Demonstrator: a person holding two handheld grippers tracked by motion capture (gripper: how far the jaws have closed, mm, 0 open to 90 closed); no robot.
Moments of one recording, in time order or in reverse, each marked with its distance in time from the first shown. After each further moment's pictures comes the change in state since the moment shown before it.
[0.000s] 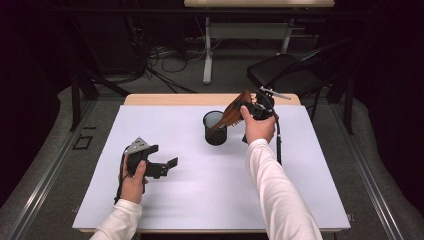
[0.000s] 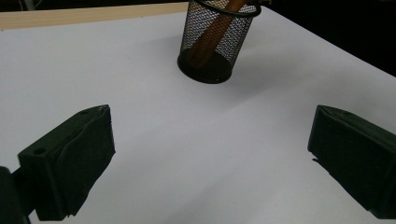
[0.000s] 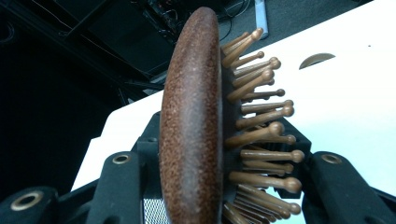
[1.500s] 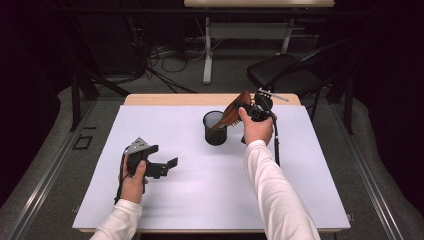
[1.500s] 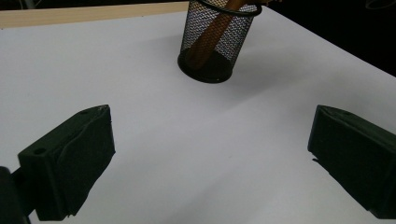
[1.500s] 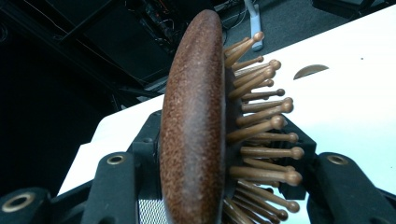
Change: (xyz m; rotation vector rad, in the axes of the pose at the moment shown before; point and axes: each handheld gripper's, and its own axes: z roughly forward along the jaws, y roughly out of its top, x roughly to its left) left arm 0.000 -0.001 0.000 0.002 0.002 -0.005; right arm -0.001 -0.005 0.005 -0.041 -0.022 -0.045
